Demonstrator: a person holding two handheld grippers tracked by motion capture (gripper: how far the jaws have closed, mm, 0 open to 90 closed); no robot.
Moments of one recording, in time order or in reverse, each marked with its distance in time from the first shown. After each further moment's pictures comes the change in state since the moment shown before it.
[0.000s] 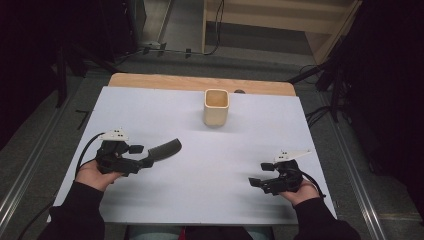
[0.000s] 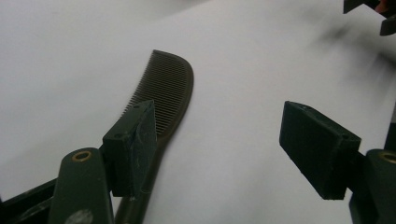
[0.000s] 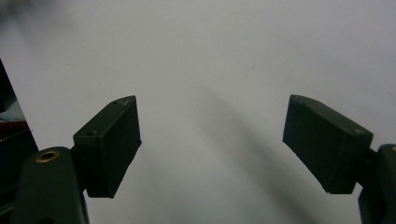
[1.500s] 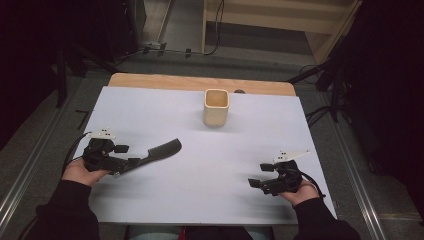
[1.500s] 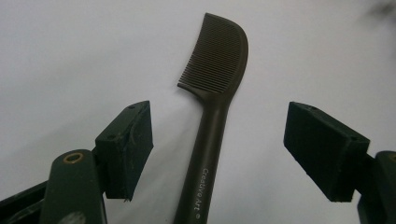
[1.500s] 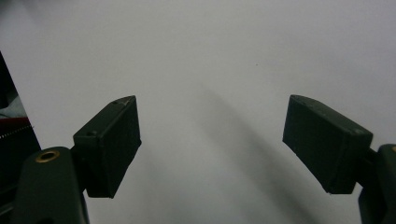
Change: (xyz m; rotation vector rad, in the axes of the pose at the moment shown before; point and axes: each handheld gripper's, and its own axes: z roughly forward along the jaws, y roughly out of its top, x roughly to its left) left arm 0.041 -0.022 -0.009 0.068 0.026 -0.020; right arm 0.001 0.000 0.001 0.010 0.008 -0.006
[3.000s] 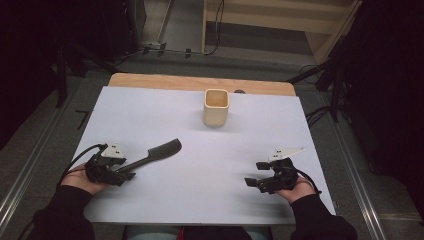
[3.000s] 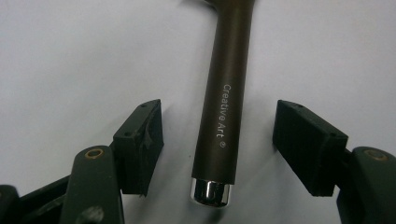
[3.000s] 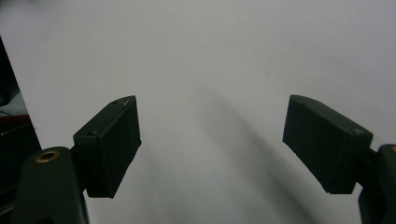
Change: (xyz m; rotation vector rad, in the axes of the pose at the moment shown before) left arm -0.010 -0.026 0.016 0.216 0.161 0.223; right arm 0.001 0.008 0.008 0.015 0.023 -0.029
